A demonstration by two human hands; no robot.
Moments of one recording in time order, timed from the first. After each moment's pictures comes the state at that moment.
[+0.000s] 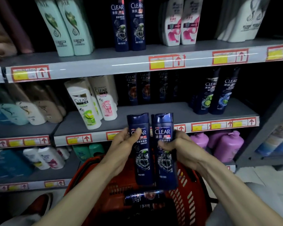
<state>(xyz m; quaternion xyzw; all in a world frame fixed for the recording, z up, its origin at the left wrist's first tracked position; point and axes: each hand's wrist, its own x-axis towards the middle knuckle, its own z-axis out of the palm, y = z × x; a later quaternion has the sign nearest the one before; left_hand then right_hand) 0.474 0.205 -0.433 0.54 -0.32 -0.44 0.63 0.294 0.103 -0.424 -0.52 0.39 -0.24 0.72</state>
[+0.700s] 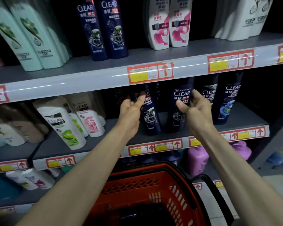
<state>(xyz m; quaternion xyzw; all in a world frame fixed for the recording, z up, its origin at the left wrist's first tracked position) 0.483 0.020 -0.377 0.57 -0.28 -0.37 0.68 0.302 -0.057 -0.394 -0.58 0.30 -0.53 0.53</state>
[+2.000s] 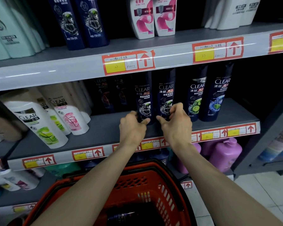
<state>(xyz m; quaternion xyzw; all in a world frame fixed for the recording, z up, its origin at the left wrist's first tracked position) 0.449 -0.001 -0.455 0.80 -0.40 -0.10 0.43 0.310 -0.058 -0.463 -0.71 0.52 -0.44 0.21</state>
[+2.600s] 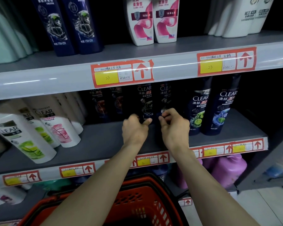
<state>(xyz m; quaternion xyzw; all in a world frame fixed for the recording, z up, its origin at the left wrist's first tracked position) 0.456 -0.063 -0.459 0.82 -0.36 -0.12 0.43 0.328 -0.100 -0.461 -0.70 0.48 -0.47 0.25</state>
